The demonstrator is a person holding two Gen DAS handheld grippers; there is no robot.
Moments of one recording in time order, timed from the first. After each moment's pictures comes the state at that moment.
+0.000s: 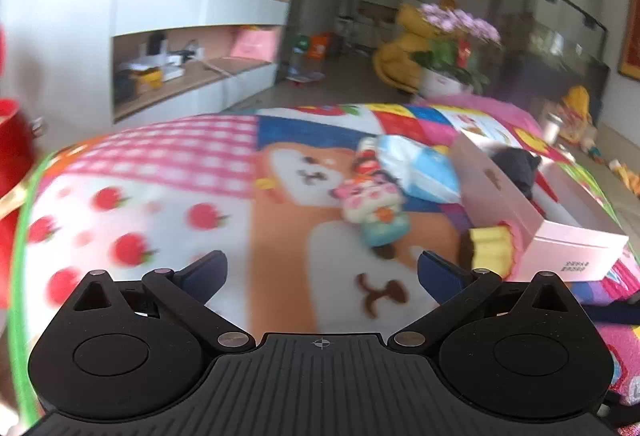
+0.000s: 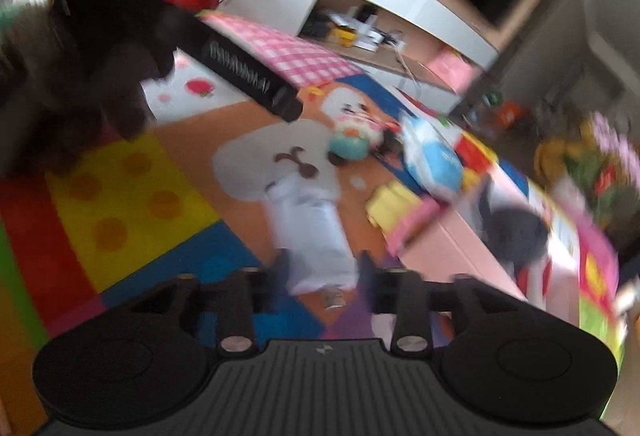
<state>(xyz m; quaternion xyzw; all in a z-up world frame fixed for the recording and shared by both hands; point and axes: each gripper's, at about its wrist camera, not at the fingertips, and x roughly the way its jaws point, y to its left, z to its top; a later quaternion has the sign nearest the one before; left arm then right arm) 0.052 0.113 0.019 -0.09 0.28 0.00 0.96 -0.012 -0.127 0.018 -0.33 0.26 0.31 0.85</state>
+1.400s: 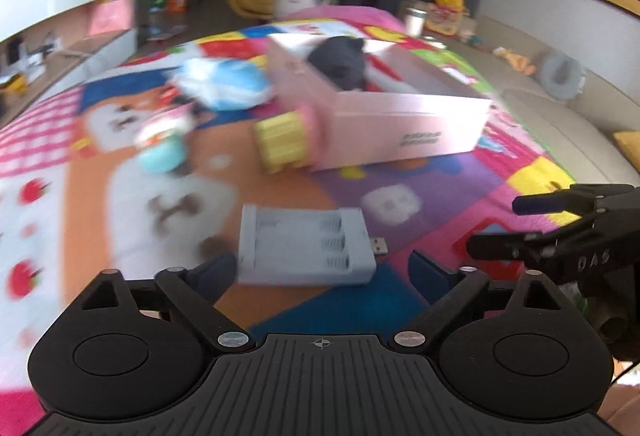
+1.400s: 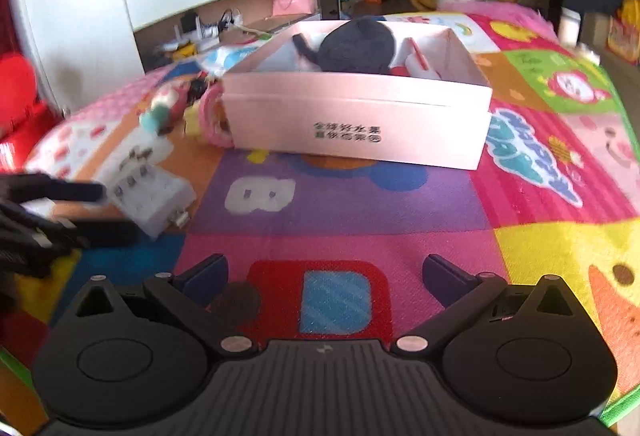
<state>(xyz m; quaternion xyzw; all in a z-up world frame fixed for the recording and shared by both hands) 0.032 0.020 0.007 -0.01 0.35 -0.20 0.91 0.017 -0.263 -0.010 0.00 0.38 0.15 0.91</state>
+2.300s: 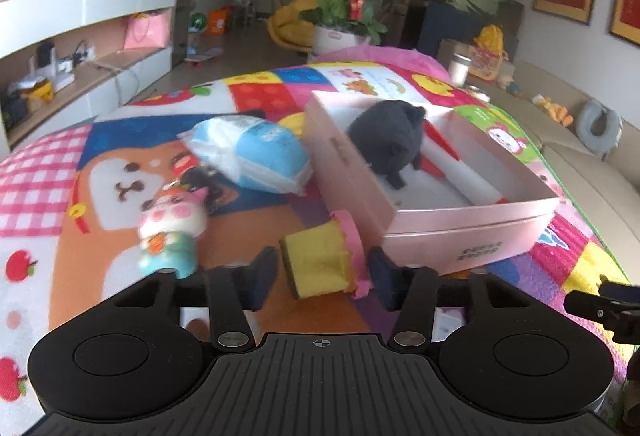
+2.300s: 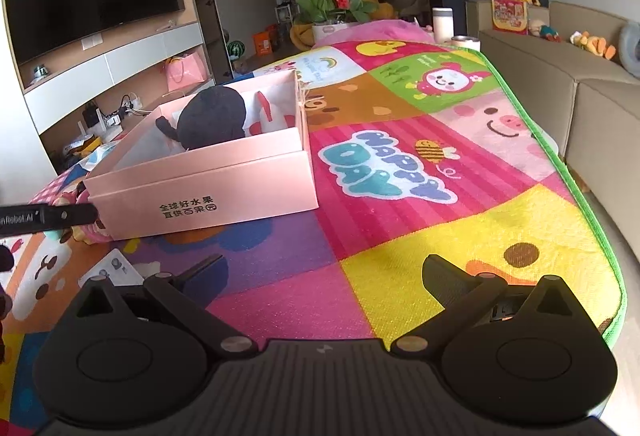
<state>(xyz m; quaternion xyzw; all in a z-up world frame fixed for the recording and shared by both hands) 0.096 0.022 0.018 -0.05 0.31 -0.13 0.94 0.019 -0.324 -0.010 0.09 0.31 0.00 0.95</state>
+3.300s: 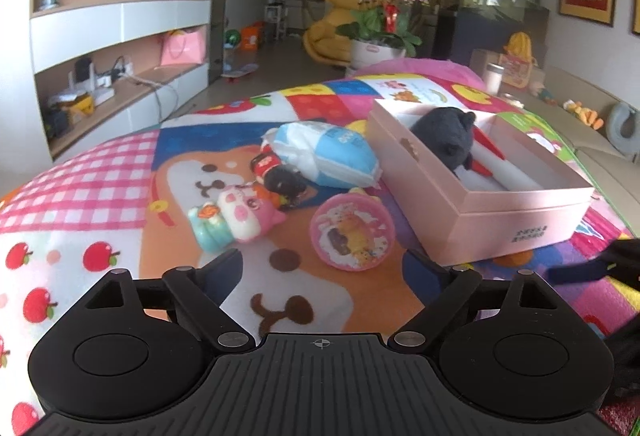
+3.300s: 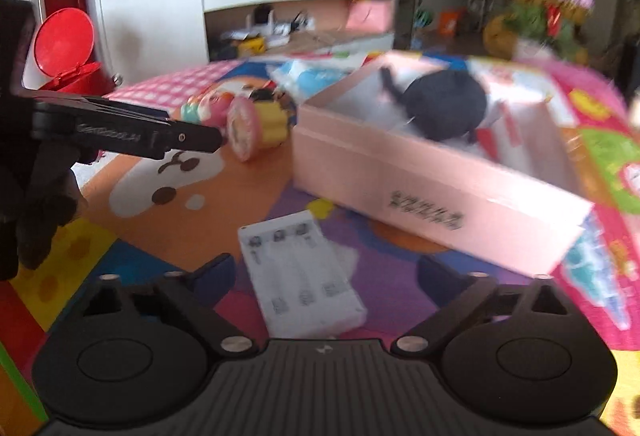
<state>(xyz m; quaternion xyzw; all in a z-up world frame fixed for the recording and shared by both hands) 0.071 0.055 0.020 -0.02 0.29 -0.09 0.95 0.056 -0.215 -0.007 -0.09 0.35 0.26 0.90</state>
